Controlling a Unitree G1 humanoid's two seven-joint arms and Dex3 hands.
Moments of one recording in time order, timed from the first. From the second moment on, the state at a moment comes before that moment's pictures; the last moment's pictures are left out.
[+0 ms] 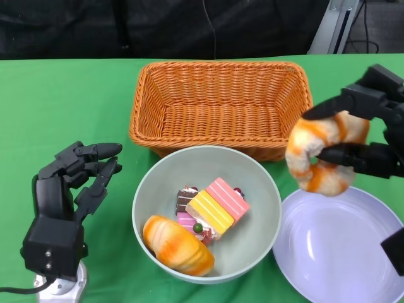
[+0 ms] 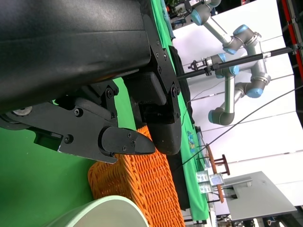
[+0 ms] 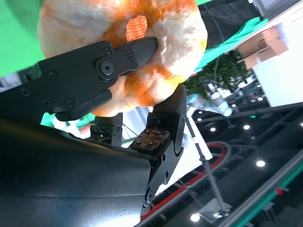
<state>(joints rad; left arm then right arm) -0.46 0.03 0.15 1.16 0.08 -1.06 0.24 -0.29 -0.41 0.04 0.24 -0.41 -0.75 -0.16</state>
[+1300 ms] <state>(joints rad) -0.45 0.04 0.16 1.15 0.07 -1.05 0.22 -0.26 -0.43 0.15 0.62 -0.47 -0.70 -0.06</state>
